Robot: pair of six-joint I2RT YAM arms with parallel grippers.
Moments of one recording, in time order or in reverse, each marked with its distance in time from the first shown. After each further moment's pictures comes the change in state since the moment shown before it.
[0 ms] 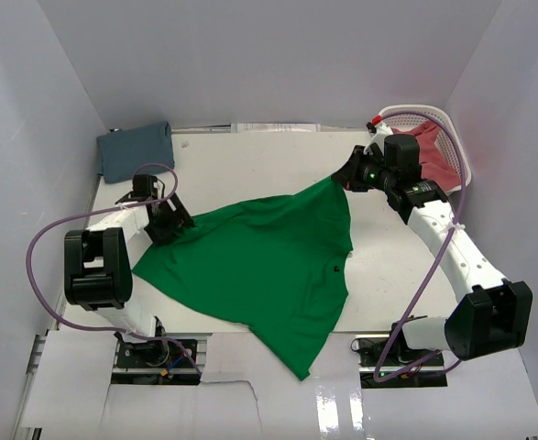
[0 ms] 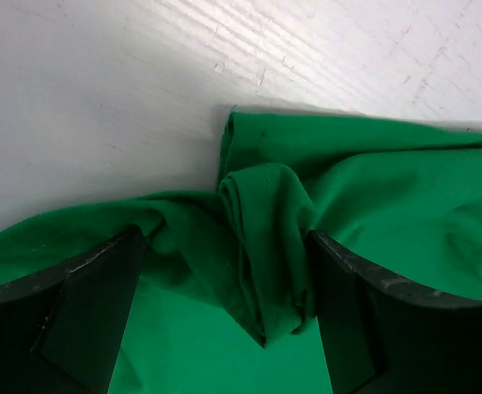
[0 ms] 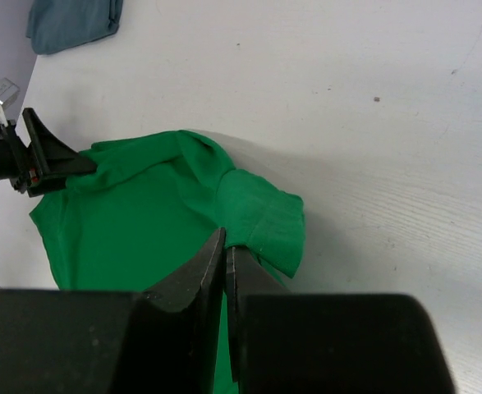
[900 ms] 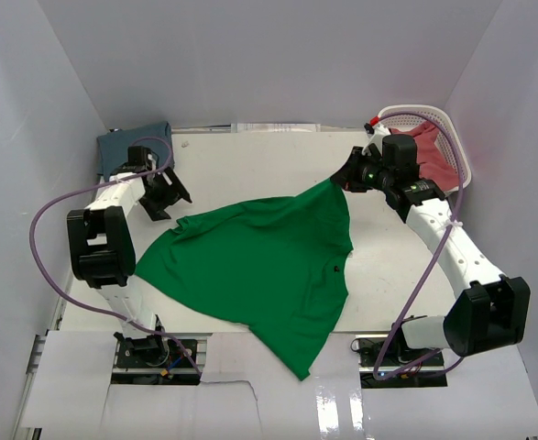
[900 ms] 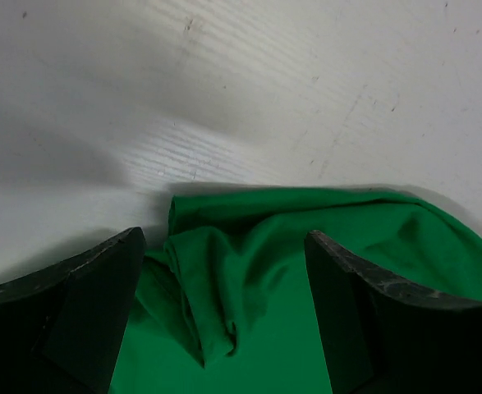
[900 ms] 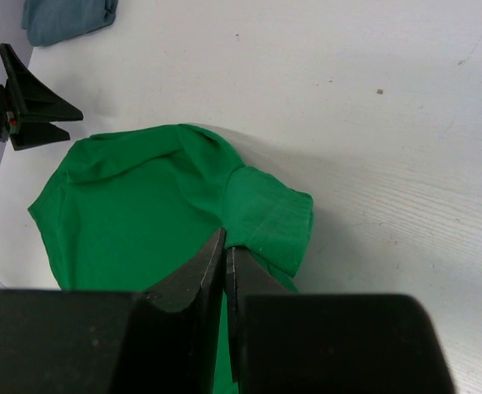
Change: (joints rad) left arm 0.028 0.214 0.388 -0.194 0.026 0.009; right arm 0.000 0.017 0.000 -0.002 -0.010 -0.002
